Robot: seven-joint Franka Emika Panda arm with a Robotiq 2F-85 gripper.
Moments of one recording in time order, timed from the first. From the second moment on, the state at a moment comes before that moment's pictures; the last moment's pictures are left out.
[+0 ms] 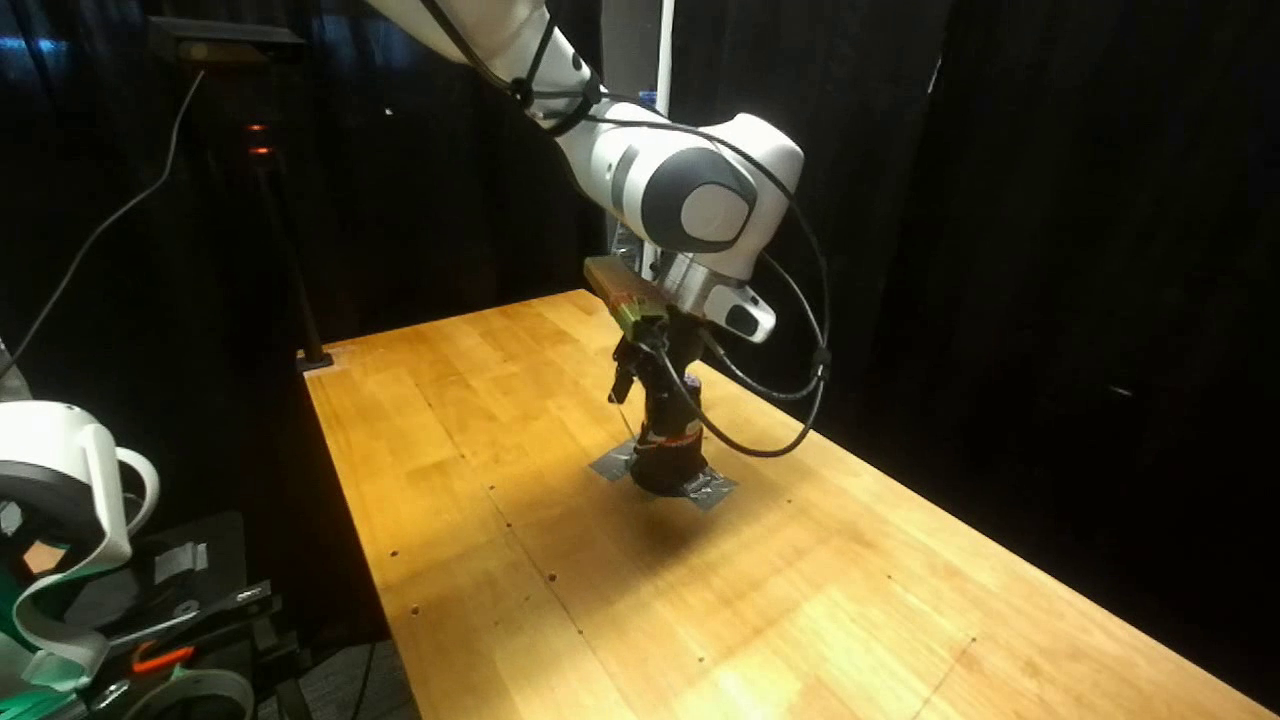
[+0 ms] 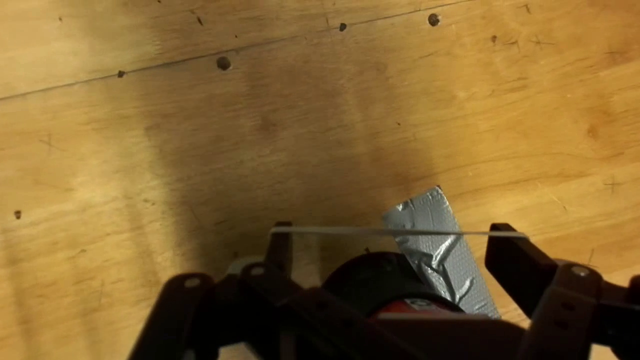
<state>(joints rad) 0.05 0.60 0.06 -1.66 0.15 1.95 0.19</state>
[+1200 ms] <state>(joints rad) 0.07 0.21 0.12 -2.45 0.18 3.03 0.16</state>
